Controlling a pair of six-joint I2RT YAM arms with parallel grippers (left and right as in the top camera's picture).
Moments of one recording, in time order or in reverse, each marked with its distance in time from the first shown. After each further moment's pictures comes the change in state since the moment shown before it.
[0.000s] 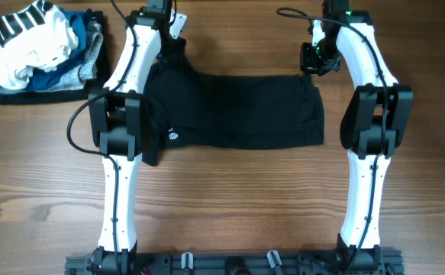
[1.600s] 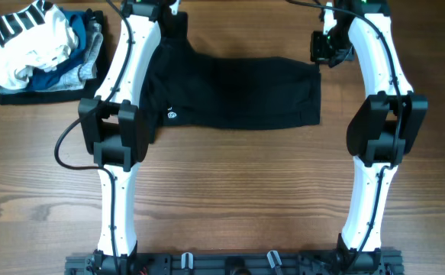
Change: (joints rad) left arm -0.041 -0.177 -0.003 -0.047 -0.055 -0.253; right arm -0.003 -0.124 0.042 -0.135 0.078 -0.005
